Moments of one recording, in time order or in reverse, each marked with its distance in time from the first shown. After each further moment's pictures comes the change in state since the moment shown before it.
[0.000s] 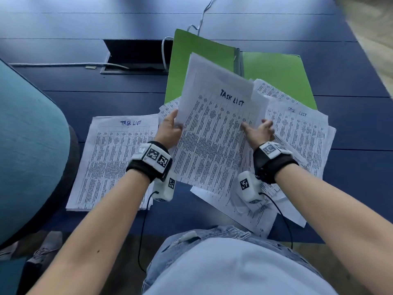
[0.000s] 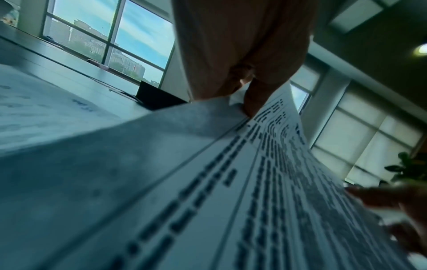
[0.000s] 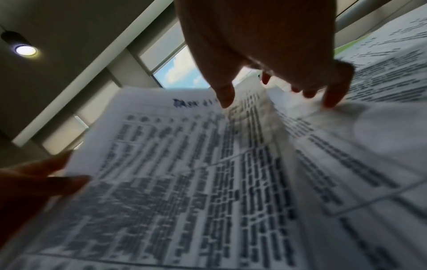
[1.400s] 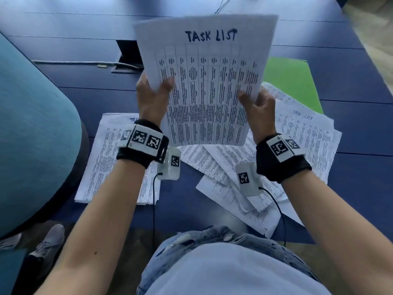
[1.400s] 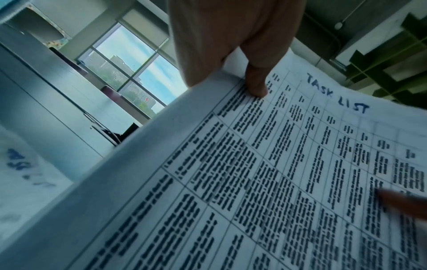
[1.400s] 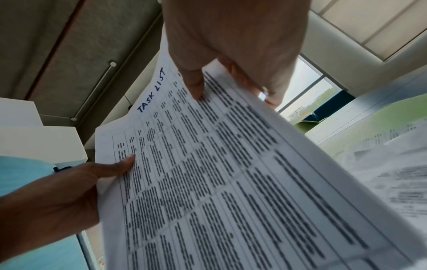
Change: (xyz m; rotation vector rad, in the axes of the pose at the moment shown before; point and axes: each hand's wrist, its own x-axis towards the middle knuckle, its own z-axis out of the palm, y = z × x) left_hand -0.020 0.070 -0.045 -0.321 0.499 0.290; right_hand -0.068 -0.073 -0.026 0.638 -0.165 -0.588
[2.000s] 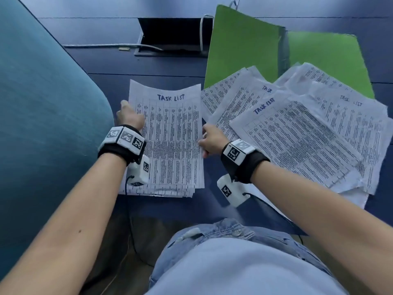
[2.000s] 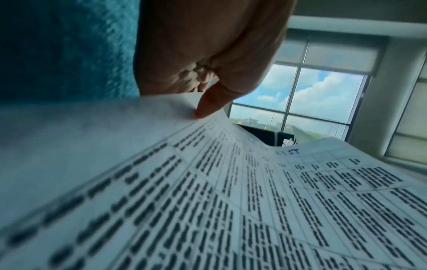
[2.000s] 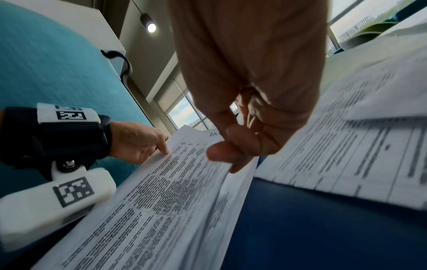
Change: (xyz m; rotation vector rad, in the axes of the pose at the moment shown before) left_hand 0.046 -0.087 -0.143 1.001 0.009 -0.491; right_hand -0.045 0.071 0.155 -0.608 -0.668 0.536
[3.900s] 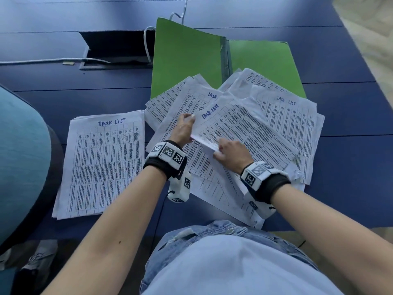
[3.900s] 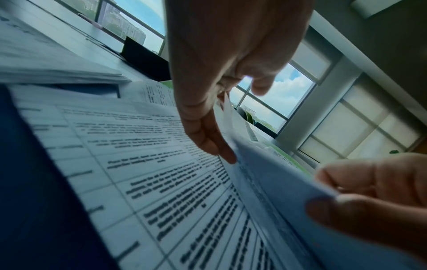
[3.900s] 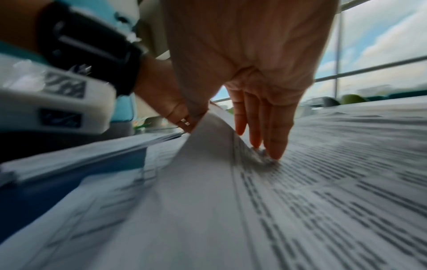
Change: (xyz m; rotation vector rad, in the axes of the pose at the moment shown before) left_hand -0.128 0.138 0.141 -0.538 -0.729 0.189; right_hand -0.061 0.134 -0.105 -0.506 0.277 -0.174
